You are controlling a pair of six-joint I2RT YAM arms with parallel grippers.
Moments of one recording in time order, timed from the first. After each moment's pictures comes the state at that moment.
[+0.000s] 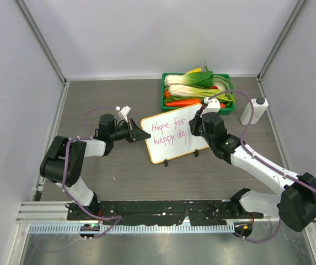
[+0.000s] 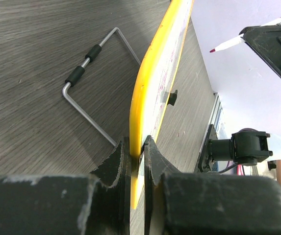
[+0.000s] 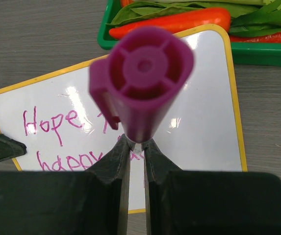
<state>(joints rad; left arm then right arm) -0.26 1.66 0.62 0.66 0.82 -0.68 0.58 1.16 0.76 -0.02 0.29 0.42</state>
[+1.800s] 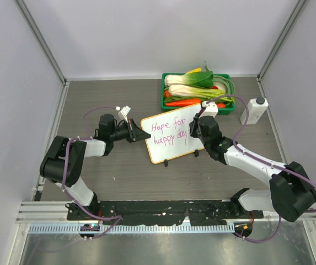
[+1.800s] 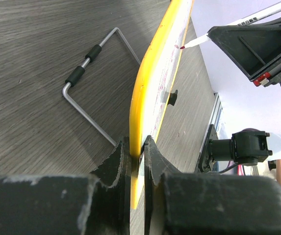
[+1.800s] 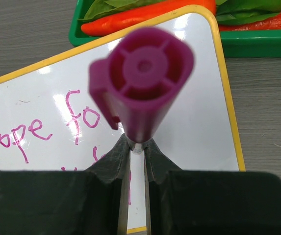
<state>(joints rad) -0.26 1.66 0.62 0.66 0.82 -0.68 0.58 1.27 0.68 0.15 0.37 0.42</state>
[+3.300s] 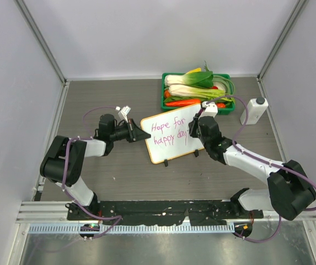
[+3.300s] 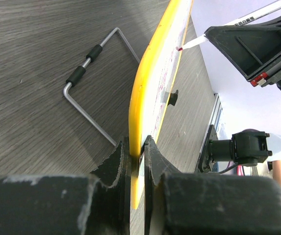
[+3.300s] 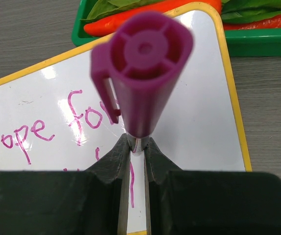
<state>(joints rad) -0.27 1.67 0.62 0.66 0.82 -0.68 0.57 1.29 0.67 0.20 0.35 0.43</state>
